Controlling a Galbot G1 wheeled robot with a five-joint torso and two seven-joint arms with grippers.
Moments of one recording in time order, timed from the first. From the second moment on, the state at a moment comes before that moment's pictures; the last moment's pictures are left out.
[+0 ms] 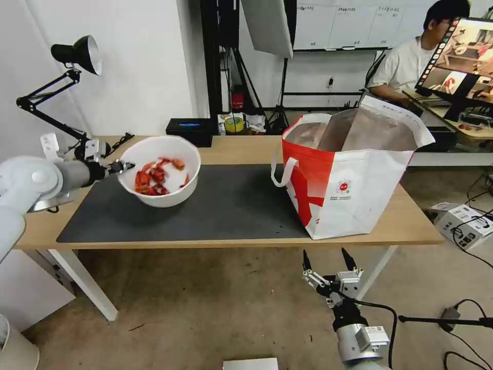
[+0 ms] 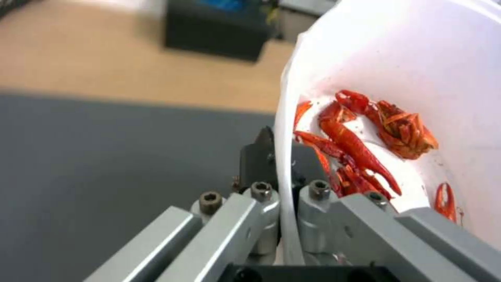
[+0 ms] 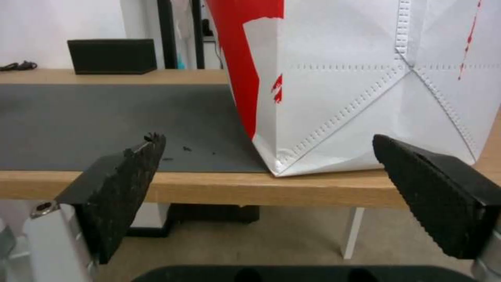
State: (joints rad) left arm 0.48 -0.53 -0.18 -1.73 -1.59 0.69 -0.27; right arm -1.68 1.15 0.25 2.14 0.17 0.16 0.39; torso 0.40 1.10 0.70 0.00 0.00
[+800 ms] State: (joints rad) left arm 0.03 -0.78 0.15 -1.76 -1.67 0.67 -0.34; right arm -1.68 1.15 0.25 2.14 0.17 0.16 0.39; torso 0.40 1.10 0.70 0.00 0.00
